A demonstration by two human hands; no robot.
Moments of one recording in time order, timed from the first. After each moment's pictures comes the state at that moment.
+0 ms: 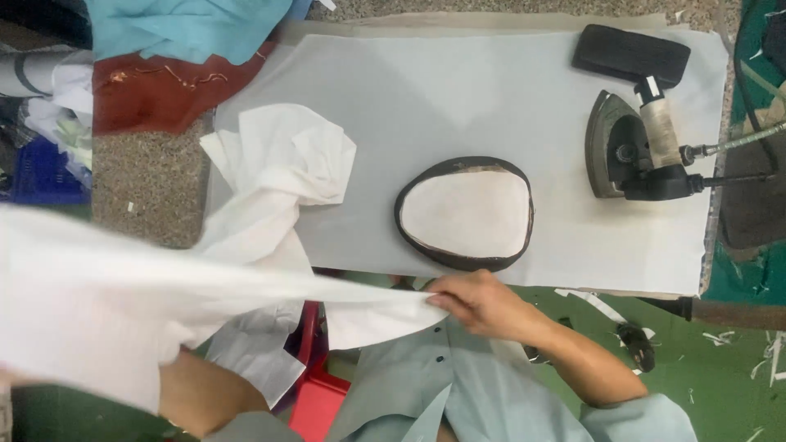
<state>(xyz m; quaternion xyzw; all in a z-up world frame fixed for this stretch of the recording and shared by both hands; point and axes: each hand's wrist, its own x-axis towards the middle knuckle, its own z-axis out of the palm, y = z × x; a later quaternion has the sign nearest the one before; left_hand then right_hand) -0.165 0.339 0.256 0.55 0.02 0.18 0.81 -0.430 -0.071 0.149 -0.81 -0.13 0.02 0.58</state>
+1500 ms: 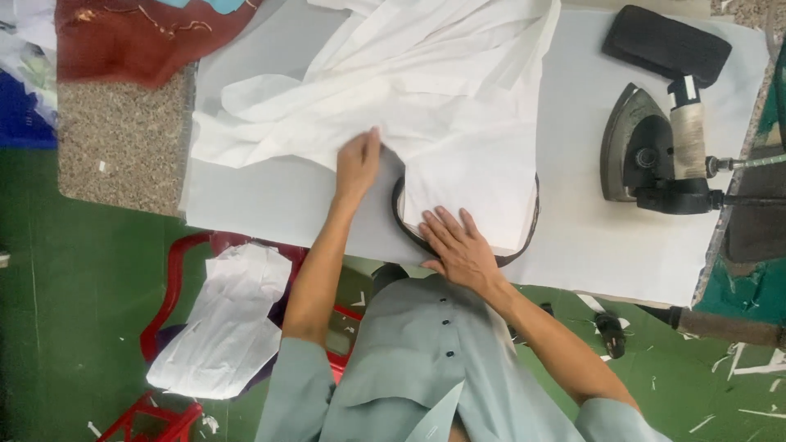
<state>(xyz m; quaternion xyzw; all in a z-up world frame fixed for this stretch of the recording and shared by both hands) -0.174 0.080 -0.069 0.87 -0.09 -0.18 0.45 -0.423 -0.065 -0.061 -0.98 -0.11 -0.14 0.10</state>
